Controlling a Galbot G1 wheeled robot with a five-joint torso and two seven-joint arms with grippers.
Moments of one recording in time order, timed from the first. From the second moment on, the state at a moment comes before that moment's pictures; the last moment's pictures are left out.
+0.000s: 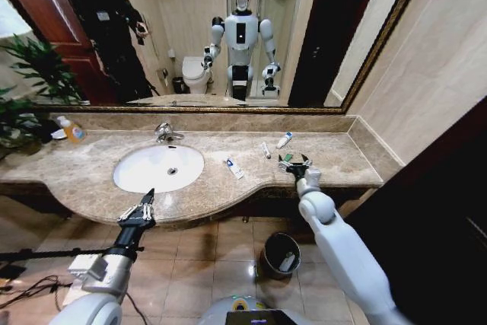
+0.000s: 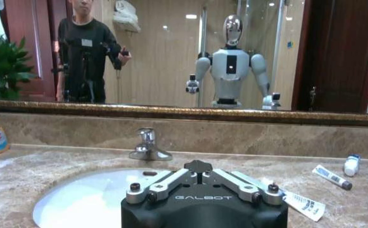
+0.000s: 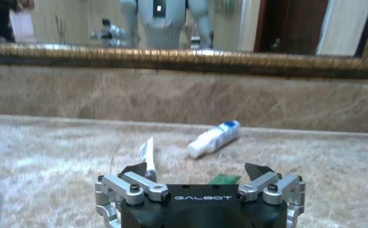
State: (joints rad) left arm 1.83 -1.36 -0.81 -2.47 -0.37 0.17 0.05; right arm -0.91 1.19 0.25 1.74 0.43 -0.38 0.34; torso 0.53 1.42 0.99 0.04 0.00
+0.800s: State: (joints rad) left arm 1.83 -1.36 -0.81 -2.47 -0.37 0.17 0.05; right arm -0.84 1.22 0.21 1.64 0.52 -0.47 0.39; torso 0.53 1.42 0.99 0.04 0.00
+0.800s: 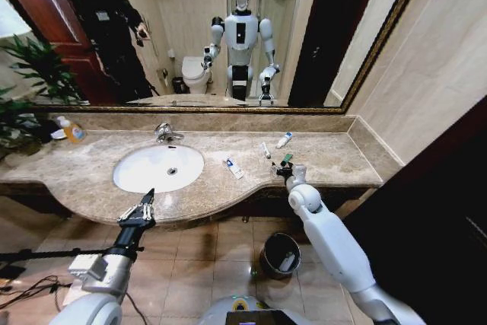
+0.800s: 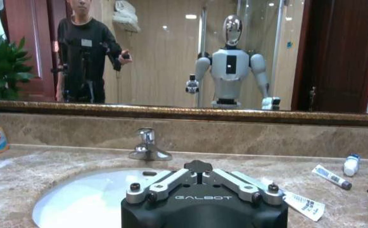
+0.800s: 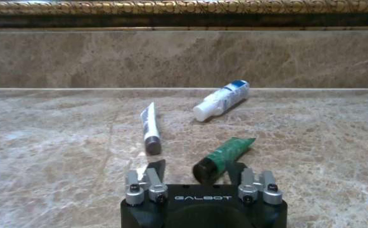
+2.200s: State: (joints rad) left arm 1.83 -1.36 -0.81 -2.47 -0.37 0.17 0.05; right arm -1.10 1.14 0.37 1.93 0.44 -0.39 0.30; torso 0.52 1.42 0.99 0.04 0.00
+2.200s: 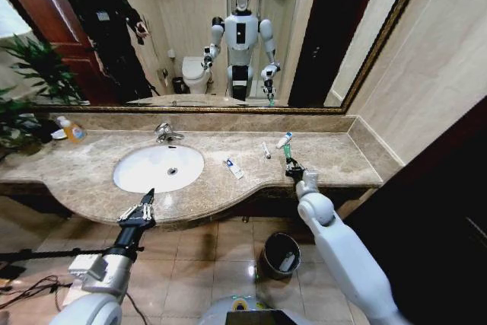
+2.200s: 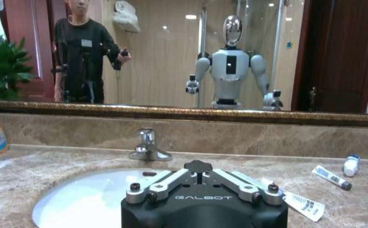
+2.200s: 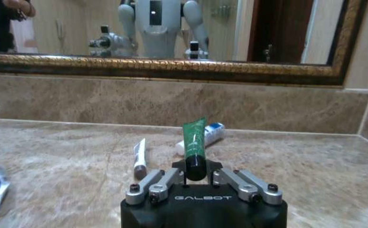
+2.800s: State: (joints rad) left arm 1.83 -1.36 -0.81 -2.47 -0.37 0.17 0.05; right arm -1.58 1.22 0.48 2.16 0.39 -0.30 0.19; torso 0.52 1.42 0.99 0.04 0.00
